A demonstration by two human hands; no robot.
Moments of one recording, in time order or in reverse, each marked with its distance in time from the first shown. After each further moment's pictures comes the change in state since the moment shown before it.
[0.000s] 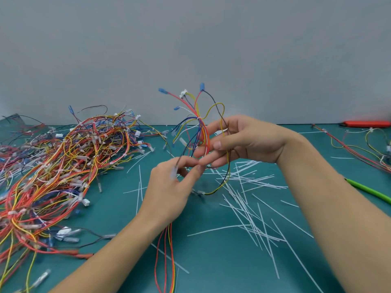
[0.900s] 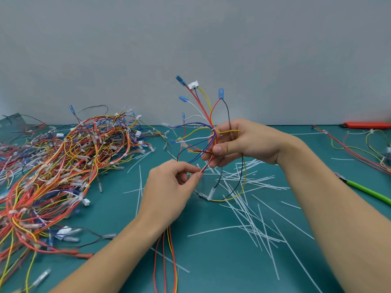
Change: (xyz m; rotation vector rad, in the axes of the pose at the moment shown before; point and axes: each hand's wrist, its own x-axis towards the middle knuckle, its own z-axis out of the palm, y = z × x) left_hand 0.000 -0.016 0.002 0.147 0.044 -0.038; right_hand 0.002 0.007 -0.004 -0.297 0.156 0.021
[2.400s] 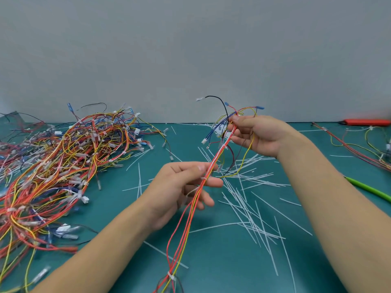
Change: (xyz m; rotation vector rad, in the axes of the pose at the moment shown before) left_hand -0.001 0.023 -0.009 -0.844 -0.541 -0.437; right_hand 0.008 0.013 -0.021 0.613 0.534 0.184
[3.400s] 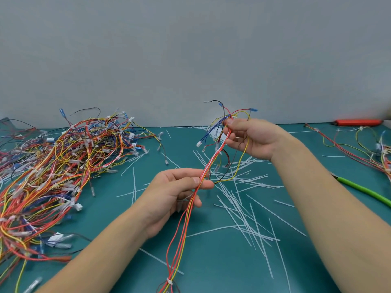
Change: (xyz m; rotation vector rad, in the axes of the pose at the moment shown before) left_hand 0.005 -0.008 -0.007 0.007 0.035 -0.054; right_hand 0.002 0.001 -0.003 0.041 -0.008 0.009
